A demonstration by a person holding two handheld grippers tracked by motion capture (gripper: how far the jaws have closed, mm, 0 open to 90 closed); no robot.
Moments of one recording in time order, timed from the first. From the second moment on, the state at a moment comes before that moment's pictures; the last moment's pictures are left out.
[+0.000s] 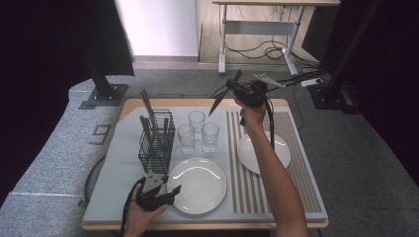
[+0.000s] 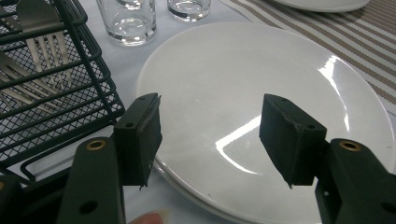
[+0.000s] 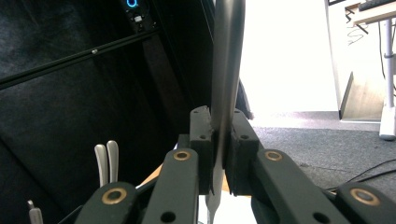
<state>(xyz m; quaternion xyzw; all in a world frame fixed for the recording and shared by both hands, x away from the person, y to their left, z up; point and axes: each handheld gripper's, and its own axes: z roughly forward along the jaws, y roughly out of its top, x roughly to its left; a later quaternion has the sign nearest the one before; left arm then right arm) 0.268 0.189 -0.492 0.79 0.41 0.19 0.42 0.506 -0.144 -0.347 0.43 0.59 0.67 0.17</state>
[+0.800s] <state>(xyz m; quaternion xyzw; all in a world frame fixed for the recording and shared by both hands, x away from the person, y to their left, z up) 0.269 0.188 -0.494 0.79 0.41 0.18 0.42 0.508 -0.169 -0.353 0.45 0.58 0.65 0.20</state>
